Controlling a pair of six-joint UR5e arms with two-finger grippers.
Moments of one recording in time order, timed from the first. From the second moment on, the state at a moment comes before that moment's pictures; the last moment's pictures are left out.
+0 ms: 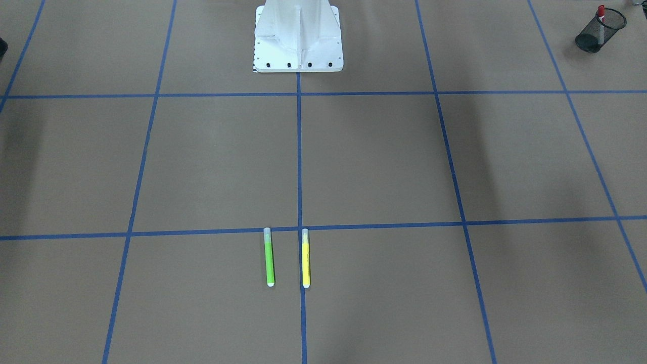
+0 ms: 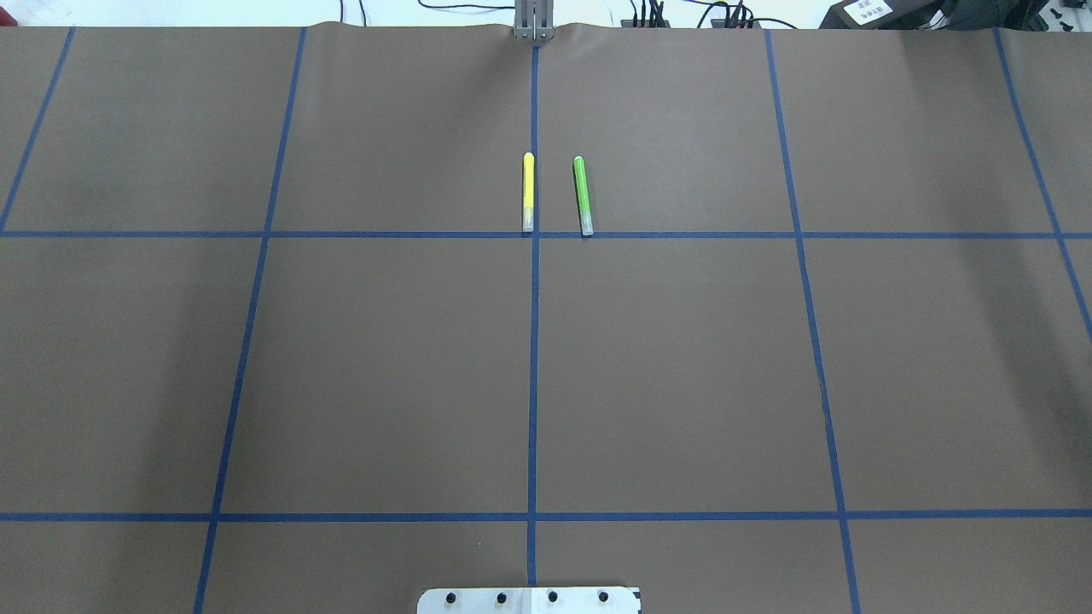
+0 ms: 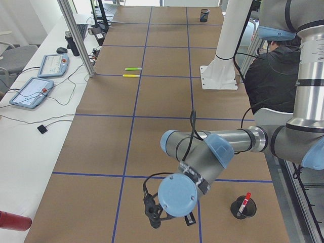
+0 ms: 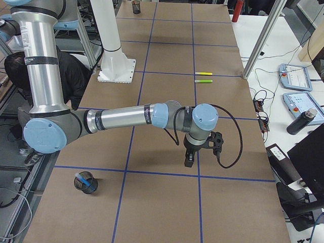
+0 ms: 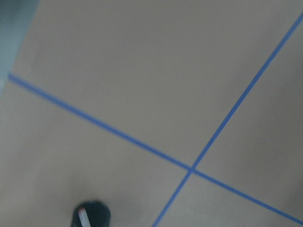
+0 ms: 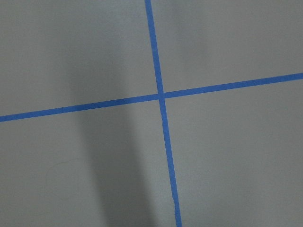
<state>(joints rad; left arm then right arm) -2.04 -1.57 -1.65 -0.93 -2.32 0.45 1.61 -1.48 1.67 -1.86 2.39 0.01</state>
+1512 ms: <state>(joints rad) -1.57 -1.58 -1.62 -1.73 -2.36 -0.14 1.60 -1.49 1.55 -1.64 2.37 0.15</state>
